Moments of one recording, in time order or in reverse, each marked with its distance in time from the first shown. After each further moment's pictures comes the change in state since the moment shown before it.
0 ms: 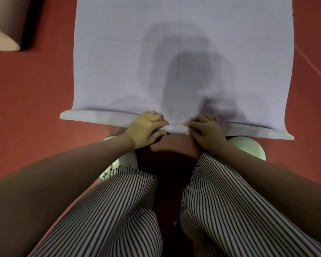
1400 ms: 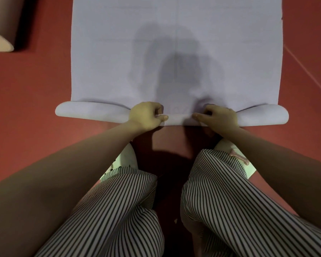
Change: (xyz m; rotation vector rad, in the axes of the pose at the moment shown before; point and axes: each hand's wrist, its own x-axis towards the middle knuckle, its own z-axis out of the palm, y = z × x) left_hand 0.038 0.006 -0.023 -0.113 -0.238 -0.717; right_hand 0.023 0.012 -0.036 -0.094 -0.088 0.488
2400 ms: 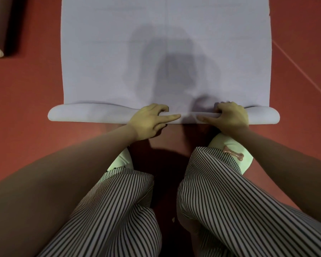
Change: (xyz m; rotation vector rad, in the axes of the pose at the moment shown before) left_hand 0.009 -0.015 0.029 0.207 0.068 0.751; right_hand -0.006 0.045 -0.013 -0.121 0.092 -0.039
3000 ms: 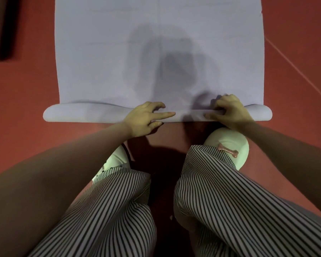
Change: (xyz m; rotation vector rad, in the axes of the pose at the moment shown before) left_hand 0.003 0.002 -0.011 -0.064 -0.110 -0.104; right_hand 0.003 0.029 -0.011 0.228 -0.012 -0.289
